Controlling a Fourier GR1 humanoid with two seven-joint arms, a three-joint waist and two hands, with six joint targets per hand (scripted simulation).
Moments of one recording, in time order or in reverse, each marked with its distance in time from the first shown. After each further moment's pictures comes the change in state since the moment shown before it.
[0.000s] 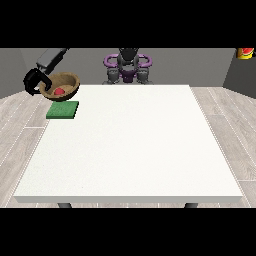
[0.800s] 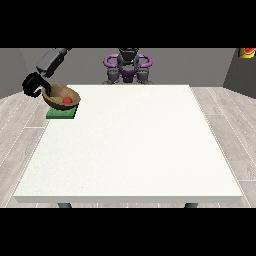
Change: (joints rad) left arm -0.008 0.031 -0.014 -0.006 0.029 0.017 0.005; right arm -0.046 0.011 -0.066 0.119 -0.035 -0.072 -0.028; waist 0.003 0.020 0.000
